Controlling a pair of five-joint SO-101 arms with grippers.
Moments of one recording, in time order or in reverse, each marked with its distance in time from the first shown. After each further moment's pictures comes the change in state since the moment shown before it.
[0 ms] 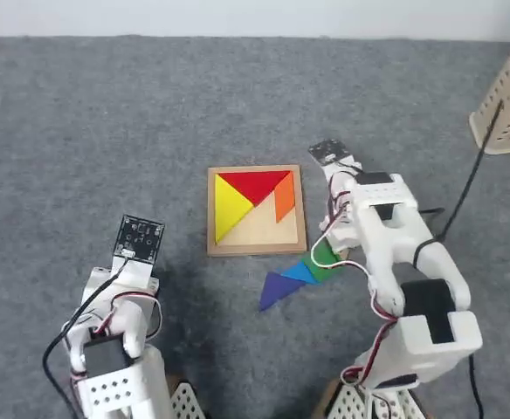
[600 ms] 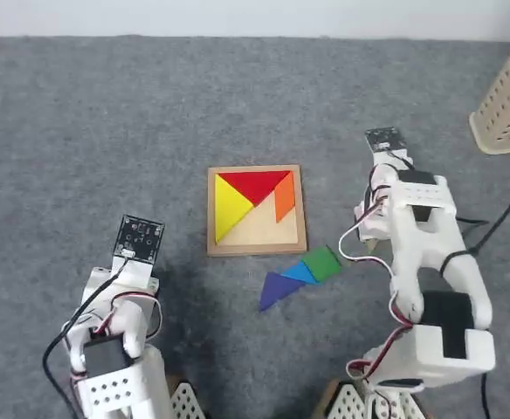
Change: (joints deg) left arm 0.0 0.0 0.0 0.0 0.0; right arm 8.4 -3.1 0.0 0.1 -6.5
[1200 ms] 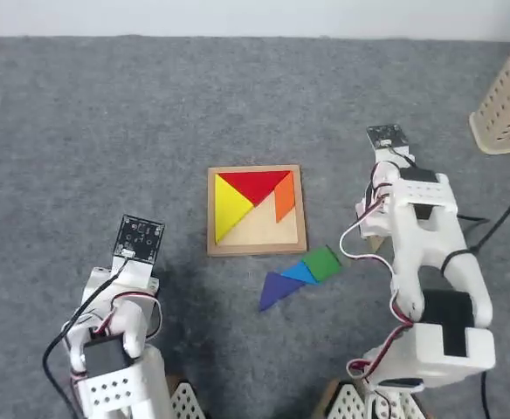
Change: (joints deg) left arm 0.0 0.0 0.0 0.0 0.0; right arm 0.1 1.6 -2.2 0.0 0.0
